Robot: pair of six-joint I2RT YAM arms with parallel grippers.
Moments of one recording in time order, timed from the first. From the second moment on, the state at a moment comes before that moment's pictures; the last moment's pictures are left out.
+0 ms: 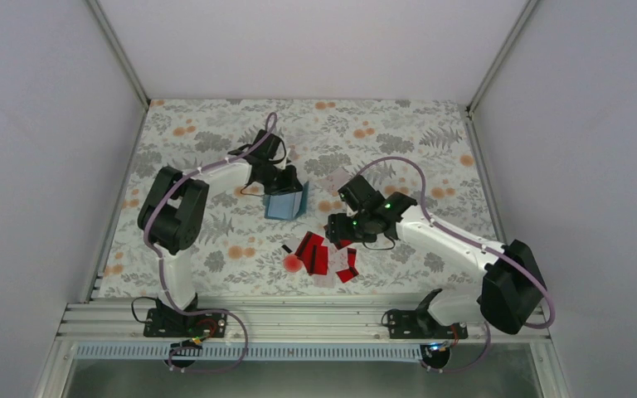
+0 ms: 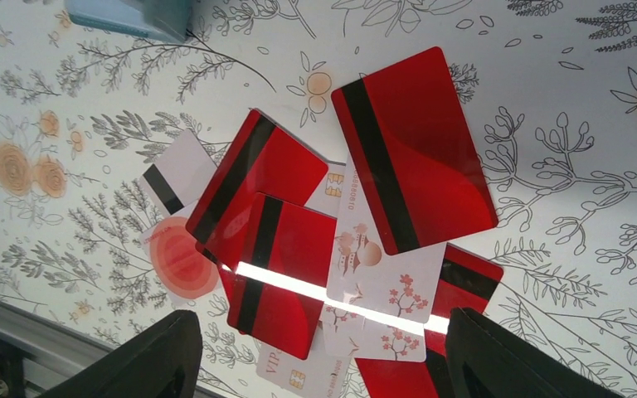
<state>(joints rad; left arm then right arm) -0.46 1.95 1.28 -0.37 0.54 -0.55 0.77 1.33 0.93 -0.75 -0.12 0.70</state>
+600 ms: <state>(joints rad) -0.49 1.97 1.29 -0.51 0.42 -0.43 0.94 1.50 1.00 -0.84 -0.10 0.85</state>
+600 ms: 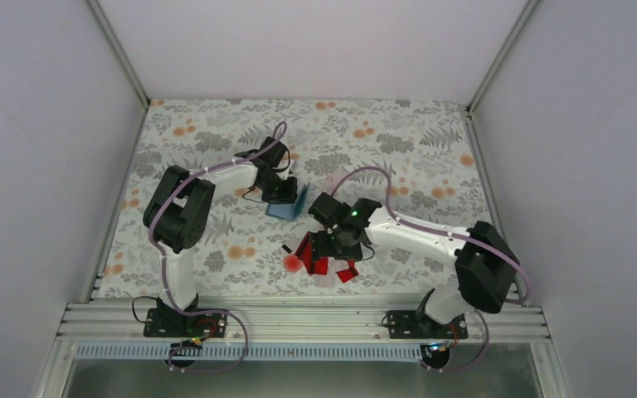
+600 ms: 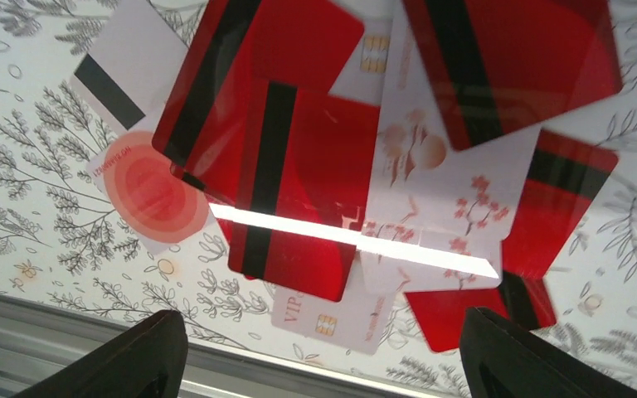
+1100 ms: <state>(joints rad) -0.49 1.96 1.27 -0.53 0.42 -0.41 1.06 1.63 1.07 -0.89 -0.11 1.08</state>
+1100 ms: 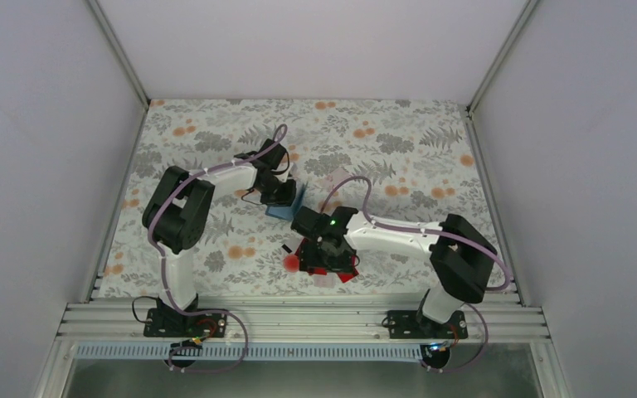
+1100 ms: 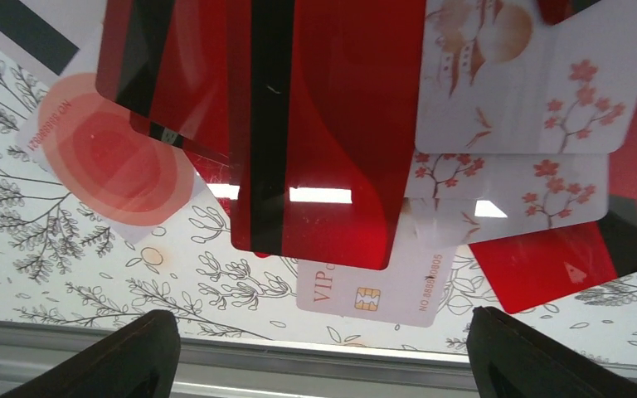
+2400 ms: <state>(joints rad) -0.48 1.94 1.27 -0.56 0.42 -0.35 1.08 1.81 1.13 -0.87 -0.10 1.20</state>
